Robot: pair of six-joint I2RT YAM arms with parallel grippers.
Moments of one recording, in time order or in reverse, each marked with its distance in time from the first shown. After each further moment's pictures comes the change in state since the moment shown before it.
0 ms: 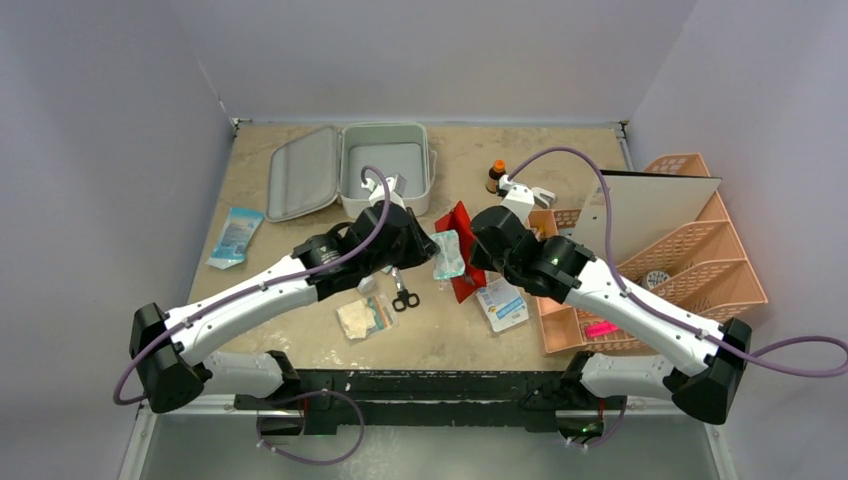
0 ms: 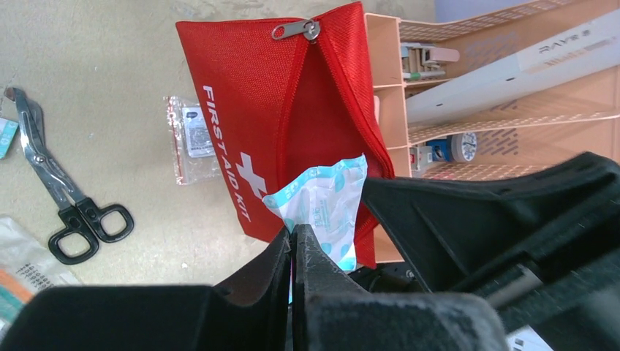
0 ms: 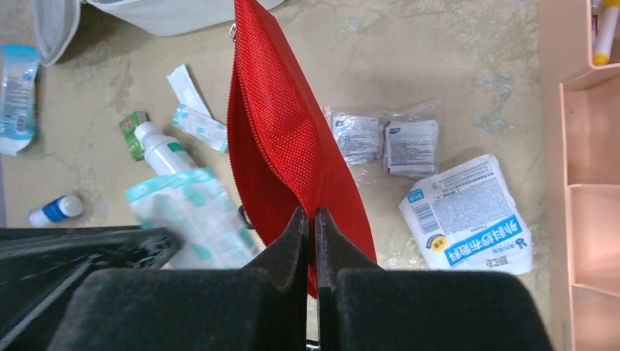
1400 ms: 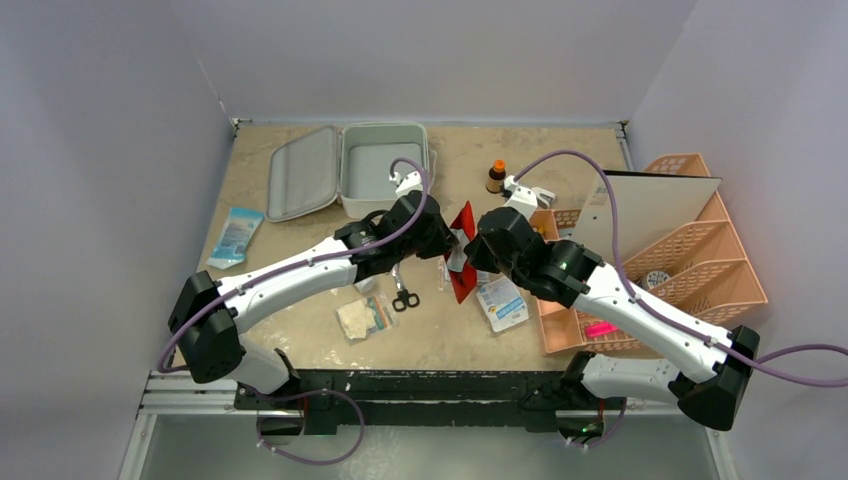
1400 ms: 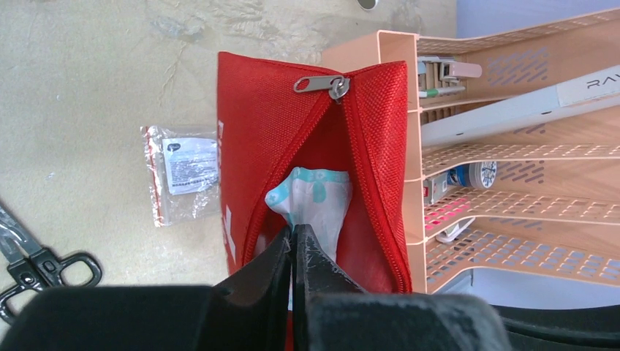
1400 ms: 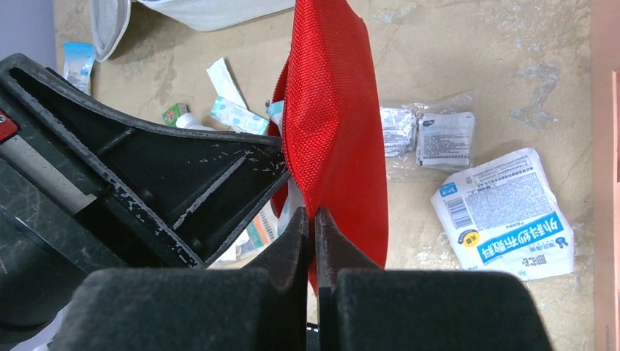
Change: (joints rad) left arm 0.014 0.244 0.091 0.090 -0.009 -0.002; right arm 0.000 -0.046 -0.023 0.054 -0.071 0.039
